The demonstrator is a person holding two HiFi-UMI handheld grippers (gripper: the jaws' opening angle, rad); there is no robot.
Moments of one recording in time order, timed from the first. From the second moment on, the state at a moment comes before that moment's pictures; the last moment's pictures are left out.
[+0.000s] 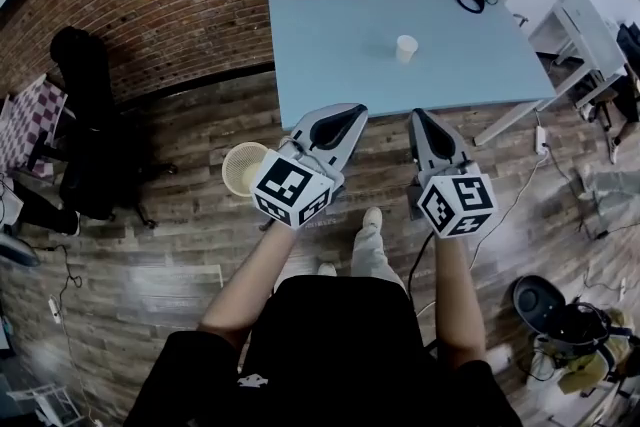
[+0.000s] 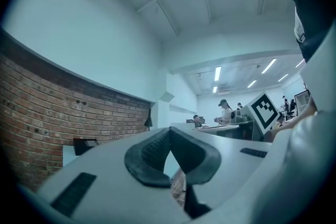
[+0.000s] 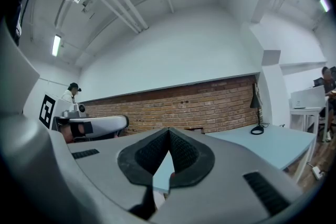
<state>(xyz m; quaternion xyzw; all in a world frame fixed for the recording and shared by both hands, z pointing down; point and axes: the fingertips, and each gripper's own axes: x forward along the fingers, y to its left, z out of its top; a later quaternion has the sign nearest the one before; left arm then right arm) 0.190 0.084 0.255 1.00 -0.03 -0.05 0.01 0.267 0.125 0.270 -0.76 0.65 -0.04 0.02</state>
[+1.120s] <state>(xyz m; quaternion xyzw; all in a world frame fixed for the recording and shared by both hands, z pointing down) 0.300 -0.019 0.295 0.99 -0.11 0.01 0.04 0.423 0.008 0.356 -0.72 0.69 -0.12 -0.05</state>
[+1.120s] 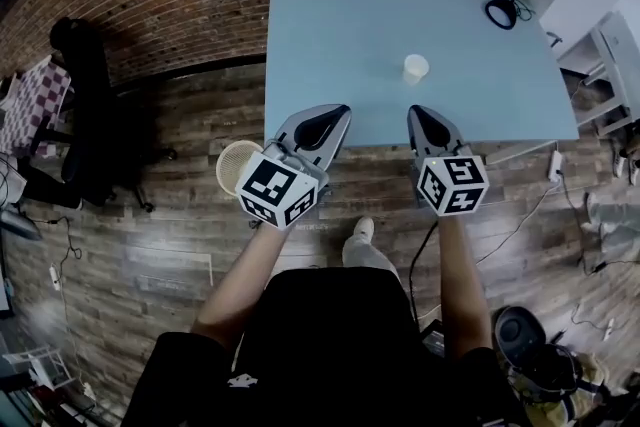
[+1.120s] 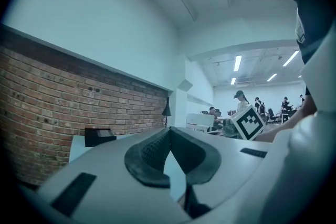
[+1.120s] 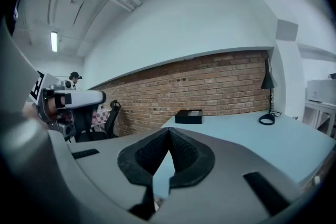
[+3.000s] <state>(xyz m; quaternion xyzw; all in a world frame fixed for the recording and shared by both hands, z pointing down) 0.339 -0.087 0.318 0.96 -0.28 0.03 0.07 0.587 -0.131 0.609 -0.44 0.59 -0.05 -0.68</state>
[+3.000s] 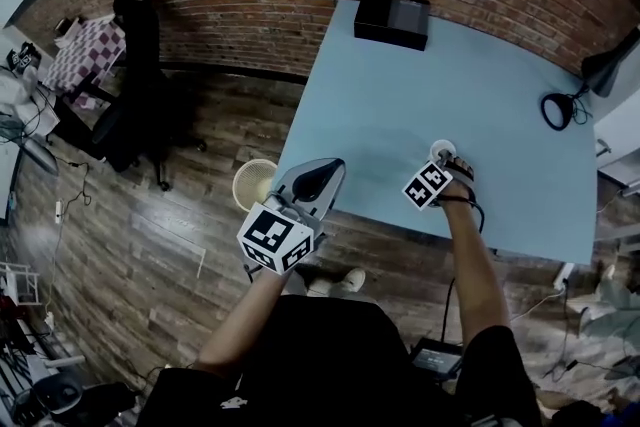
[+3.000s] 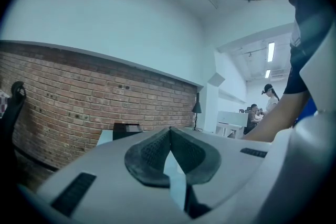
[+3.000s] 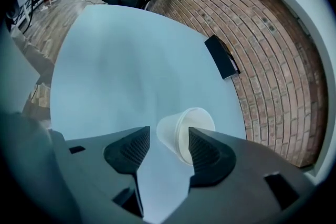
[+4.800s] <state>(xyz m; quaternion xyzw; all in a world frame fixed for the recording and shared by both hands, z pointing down) 0.219 -0.106 0.315 0.93 -0.35 0.00 0.09 0.499 -0.167 0.551 -0.51 0.63 -0.03 -0.58</state>
